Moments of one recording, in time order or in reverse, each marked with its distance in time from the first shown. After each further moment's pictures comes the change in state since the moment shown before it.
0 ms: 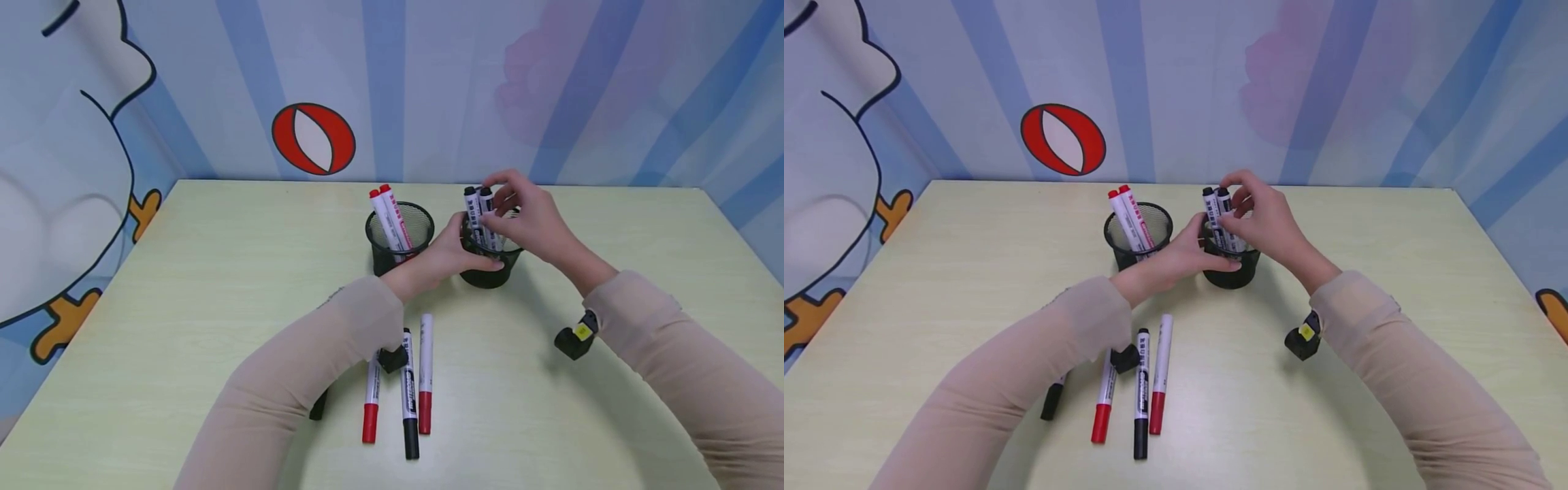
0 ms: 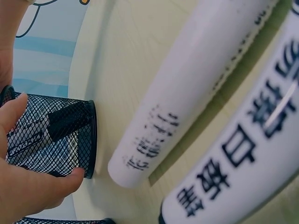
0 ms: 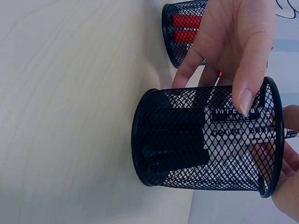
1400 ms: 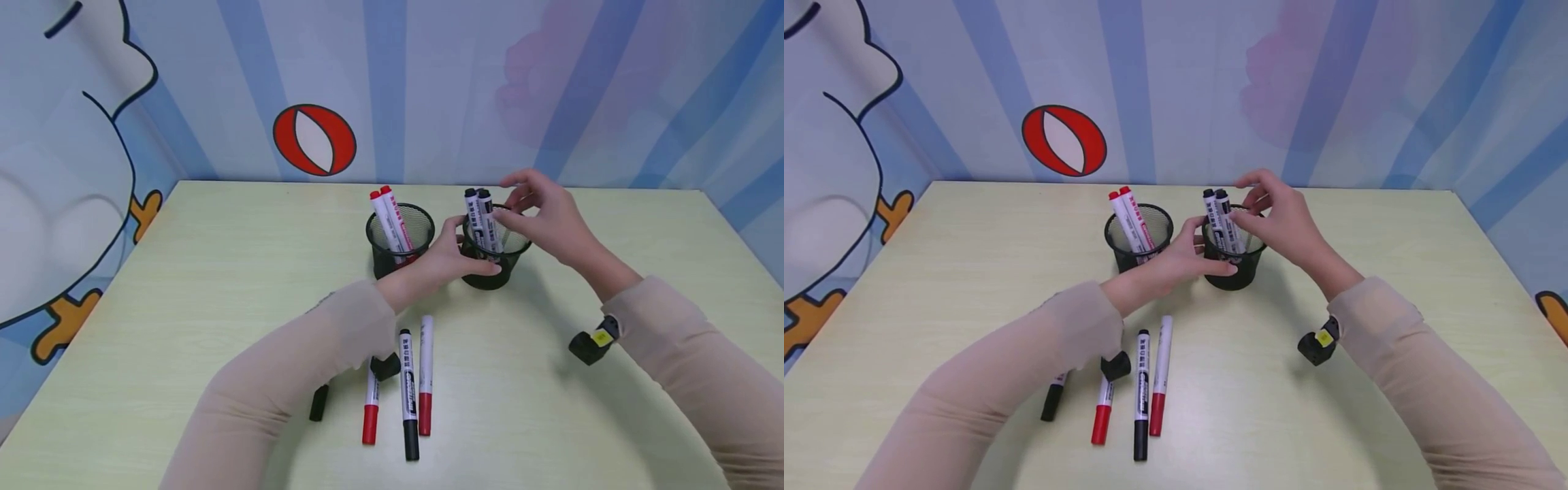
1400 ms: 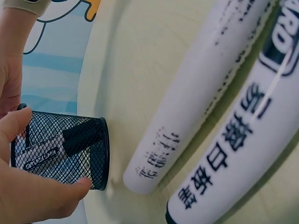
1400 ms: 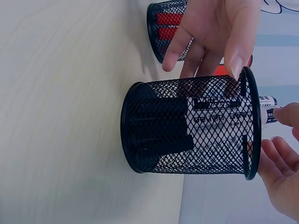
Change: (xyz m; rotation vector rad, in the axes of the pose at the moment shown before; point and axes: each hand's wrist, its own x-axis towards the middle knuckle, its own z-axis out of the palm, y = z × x) left_hand -0.011 0.007 0.002 0.106 0.079 -0.139; right_hand -0.010 -0.004 -0.016 0.021 0.033 0.058
